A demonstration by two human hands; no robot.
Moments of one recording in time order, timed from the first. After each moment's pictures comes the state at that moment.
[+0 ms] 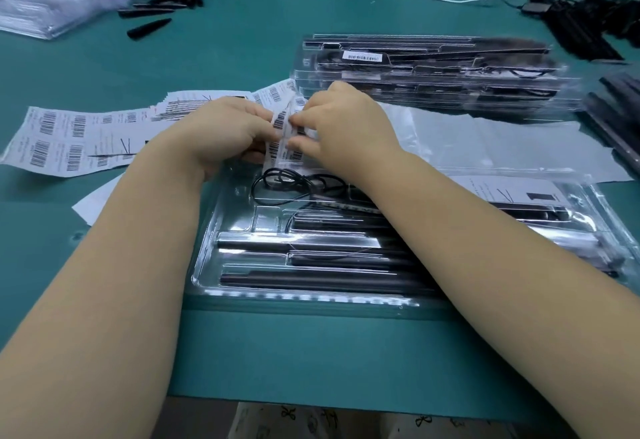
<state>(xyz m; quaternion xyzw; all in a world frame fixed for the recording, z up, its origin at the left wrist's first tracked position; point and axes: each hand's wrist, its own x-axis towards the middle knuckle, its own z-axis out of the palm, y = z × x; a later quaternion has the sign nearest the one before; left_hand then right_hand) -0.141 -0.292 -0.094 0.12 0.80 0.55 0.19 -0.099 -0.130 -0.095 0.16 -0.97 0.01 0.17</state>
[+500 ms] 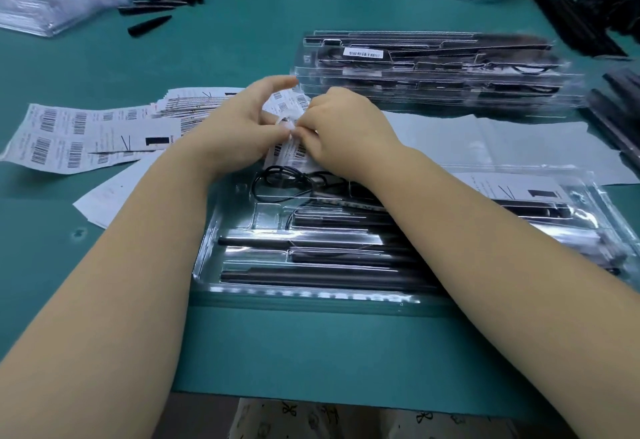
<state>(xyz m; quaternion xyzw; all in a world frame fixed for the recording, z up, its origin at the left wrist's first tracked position) -0.140 -0.290 -0.103 0.24 0.84 0.47 0.10 -0.102 -0.131 -0.096 0.18 -0.97 0.01 0.15</state>
